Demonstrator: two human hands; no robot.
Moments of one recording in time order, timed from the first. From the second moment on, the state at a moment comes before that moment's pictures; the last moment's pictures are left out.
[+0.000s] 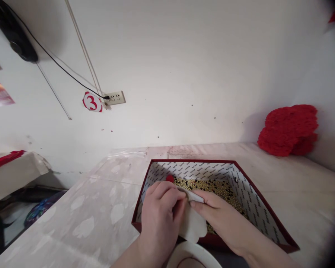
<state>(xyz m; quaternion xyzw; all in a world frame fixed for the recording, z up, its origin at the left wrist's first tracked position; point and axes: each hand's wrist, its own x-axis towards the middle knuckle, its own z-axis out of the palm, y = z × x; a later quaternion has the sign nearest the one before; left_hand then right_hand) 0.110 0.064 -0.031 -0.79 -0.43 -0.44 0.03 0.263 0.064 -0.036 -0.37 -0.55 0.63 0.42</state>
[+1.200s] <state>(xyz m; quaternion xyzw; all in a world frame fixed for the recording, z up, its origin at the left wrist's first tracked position) 0.114 0.060 -0.033 -0.78 -0.41 -0.45 0.11 0.263 0.065 -0.032 -0.36 -0.53 0.64 0.42</state>
